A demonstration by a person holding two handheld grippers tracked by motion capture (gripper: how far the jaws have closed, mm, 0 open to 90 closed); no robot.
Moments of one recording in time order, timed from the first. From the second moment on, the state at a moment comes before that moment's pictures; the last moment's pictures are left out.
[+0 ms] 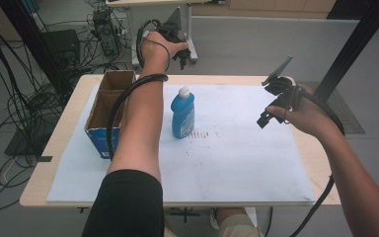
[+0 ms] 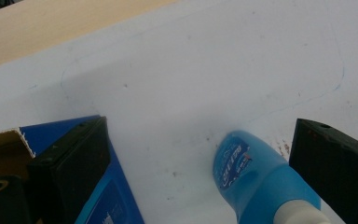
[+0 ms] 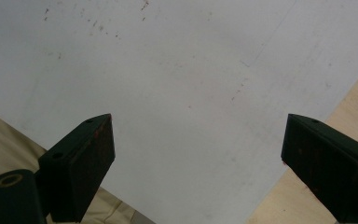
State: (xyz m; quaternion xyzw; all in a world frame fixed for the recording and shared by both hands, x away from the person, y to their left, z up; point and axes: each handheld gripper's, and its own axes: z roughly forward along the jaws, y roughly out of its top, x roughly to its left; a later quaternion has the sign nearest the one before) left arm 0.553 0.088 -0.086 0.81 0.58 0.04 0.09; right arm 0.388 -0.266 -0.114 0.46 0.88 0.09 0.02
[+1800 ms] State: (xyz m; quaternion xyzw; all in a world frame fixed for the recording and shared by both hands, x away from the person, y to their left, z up) left arm 0.543 0.095 -0.078 0.81 0.57 0.02 0.11; right arm 0.385 -0.265 -0.120 0.46 0.88 0.10 0.02
